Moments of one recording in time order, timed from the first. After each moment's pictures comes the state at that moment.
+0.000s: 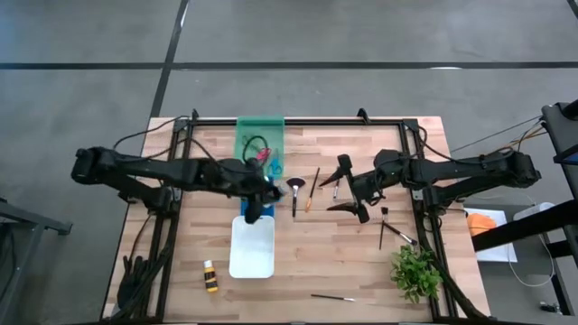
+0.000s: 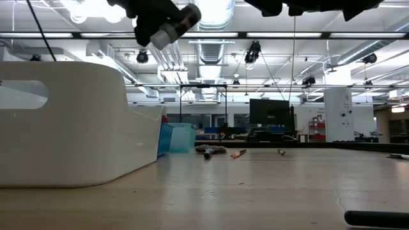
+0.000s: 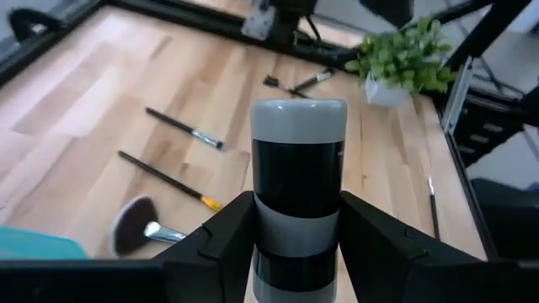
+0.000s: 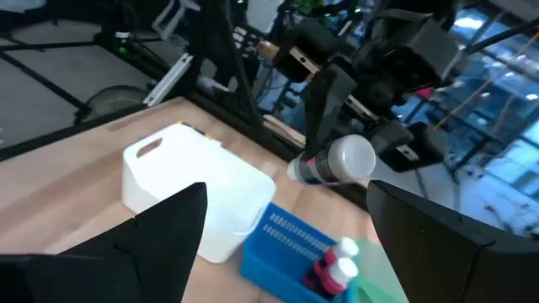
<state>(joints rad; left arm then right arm) -0.05 1.27 0.98 -0.26 -0.04 -0.29 -0.02 1.10 0.71 0.22 -0.30 -0.47</state>
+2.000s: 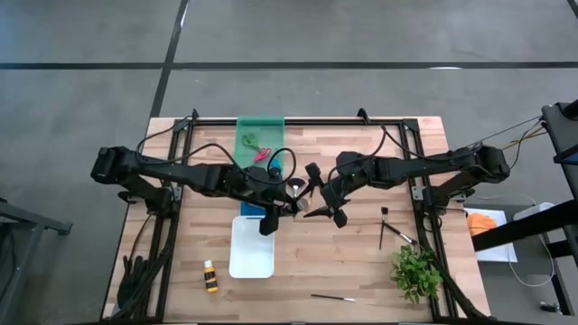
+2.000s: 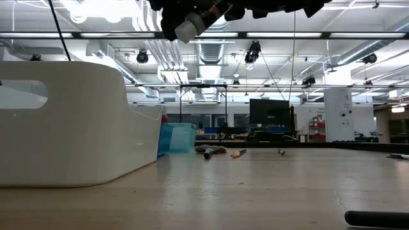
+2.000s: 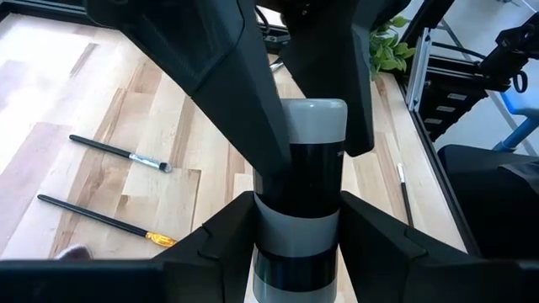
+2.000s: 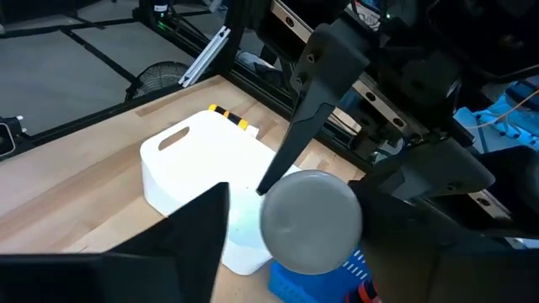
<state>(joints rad) -0.10 1.49 1.16 -0.24 0.05 -0.20 0.00 1.44 1.00 0.09 -0.40 -0.49</state>
